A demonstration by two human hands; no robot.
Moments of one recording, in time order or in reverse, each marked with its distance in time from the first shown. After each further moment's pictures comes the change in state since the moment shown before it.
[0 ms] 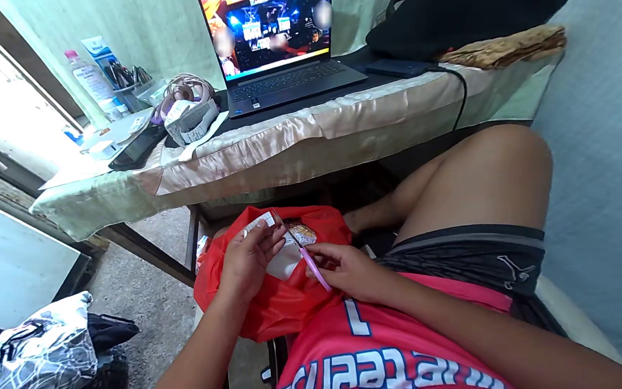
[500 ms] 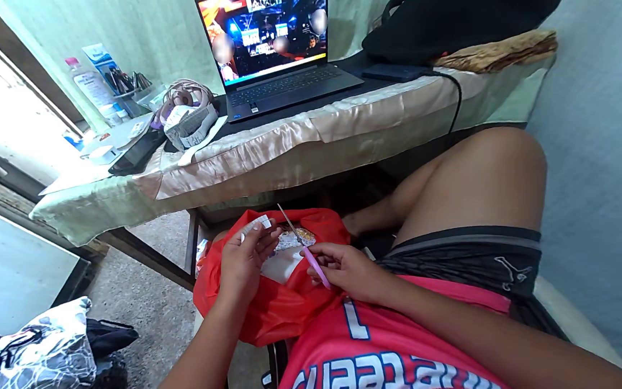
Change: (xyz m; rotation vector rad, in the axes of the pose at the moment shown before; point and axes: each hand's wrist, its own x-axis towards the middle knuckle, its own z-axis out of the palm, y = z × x) left_hand 0.003 -0.003 -0.002 0.103 0.040 0.128; right_hand 0.000 -0.001 0.000 0.149 0.016 0.005
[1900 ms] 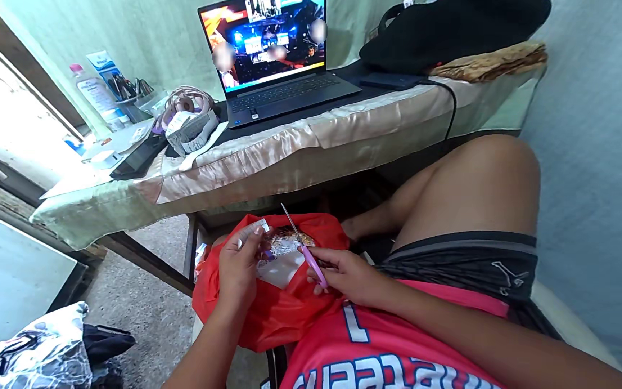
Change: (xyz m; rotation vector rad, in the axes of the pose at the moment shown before) left_hand 0.002 -0.005 -0.007 0.147 0.003 0.181; right_hand 0.002 -0.004 0.000 -0.031 -0.024 0.069
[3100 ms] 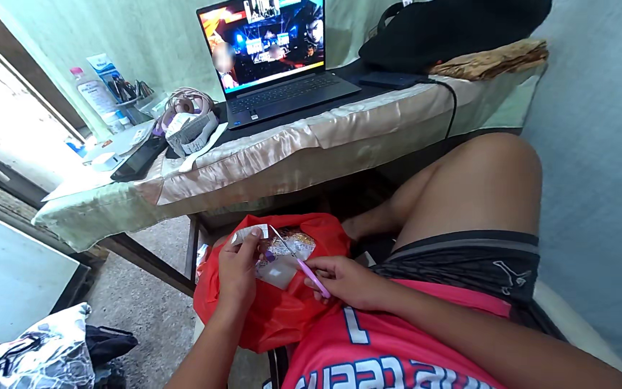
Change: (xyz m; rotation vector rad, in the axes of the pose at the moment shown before) left_hand 0.001 -0.004 -0.003 -0.052 -0.019 0.081; right_hand -0.001 0.002 0.002 0.025 -0.123 0.076
